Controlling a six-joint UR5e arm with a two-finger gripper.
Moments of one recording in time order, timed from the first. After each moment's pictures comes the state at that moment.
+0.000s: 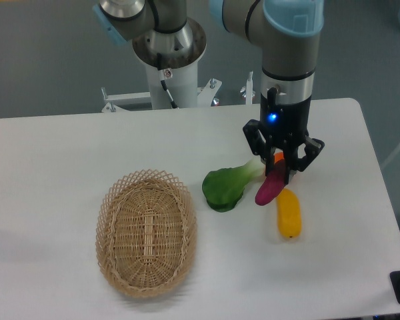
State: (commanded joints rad) arm 2.57 -1.78 -1.47 -1.12 1.43 1.17
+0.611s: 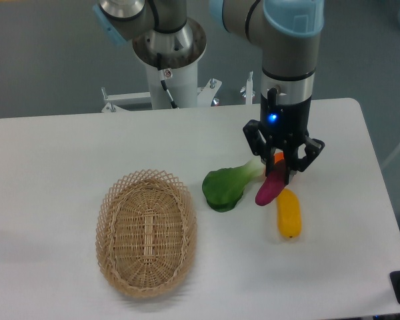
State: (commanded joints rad) arm 2.57 -1.78 -1.48 -1.12 1.43 1.14
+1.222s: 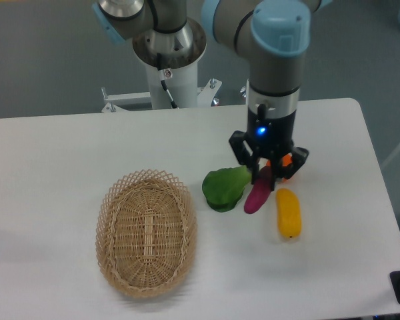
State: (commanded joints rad) arm 2.46 -1.79 -1.57 -1.10 1.44 0.89
